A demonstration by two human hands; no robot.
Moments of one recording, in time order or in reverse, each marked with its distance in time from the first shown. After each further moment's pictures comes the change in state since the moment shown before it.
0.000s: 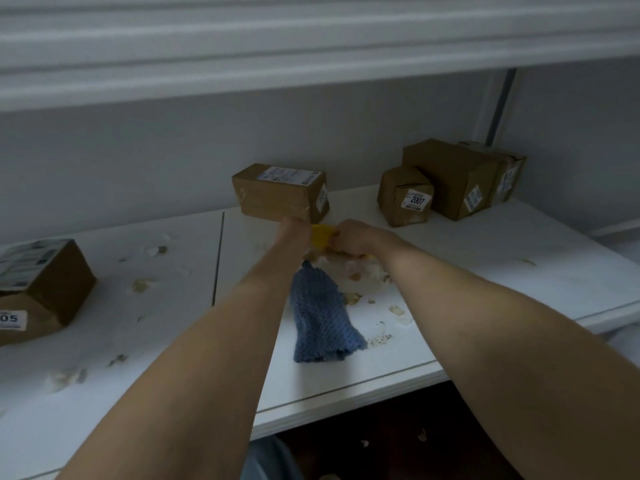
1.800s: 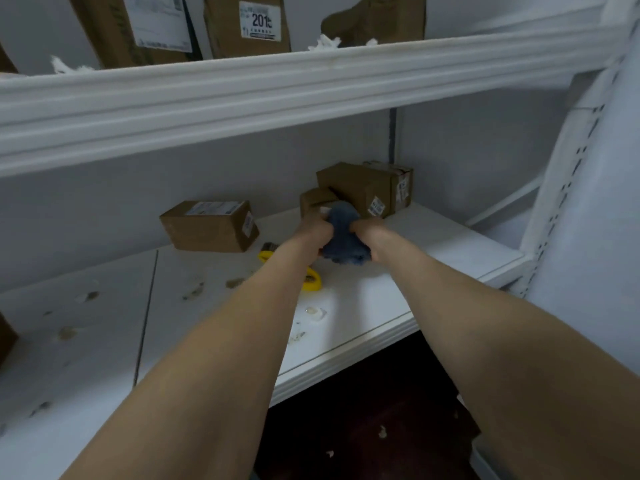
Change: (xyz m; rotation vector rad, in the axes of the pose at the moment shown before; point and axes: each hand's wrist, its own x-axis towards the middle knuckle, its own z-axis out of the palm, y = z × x) left_hand -0.116 0.097 0.117 -0.045 -0.268 0.191; right_hand -0.088 0.116 -0.056 1.072 0.461 0.252
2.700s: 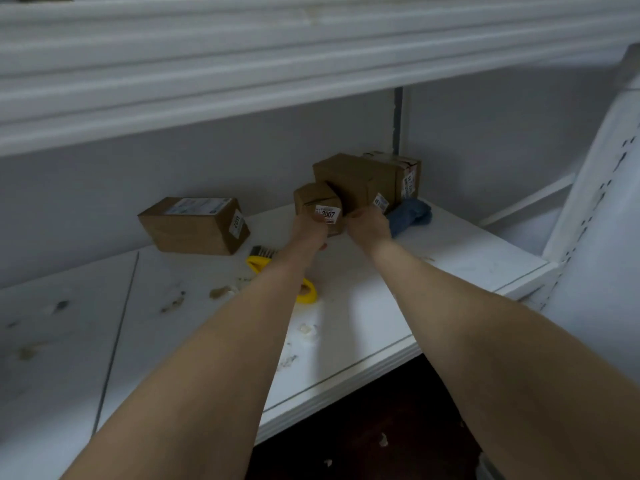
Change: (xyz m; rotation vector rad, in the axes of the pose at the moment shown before) left_hand 0.063 -0.018 0.013 -0.085 0.153 0.018; right_hand 0.056 0.006 0.002 -0.514 0.195 -0.179
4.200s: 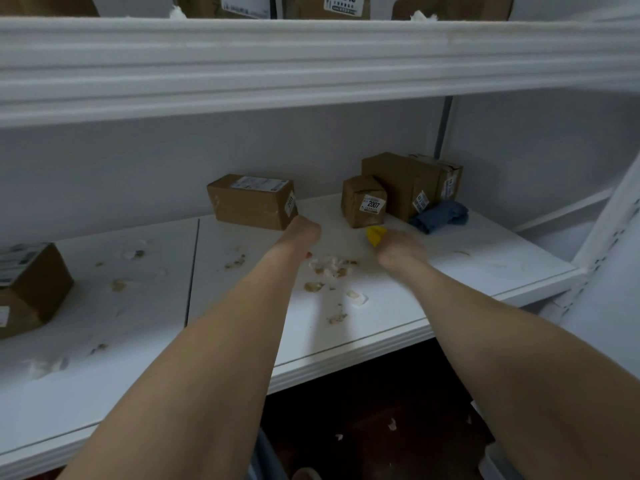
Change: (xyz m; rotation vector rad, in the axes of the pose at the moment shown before) left_hand -0.058 -0.028 -0.111 0.077 0.009 -0.203; right_hand -0.086 -0.013 0.023 -0.563 -0.140 0.048
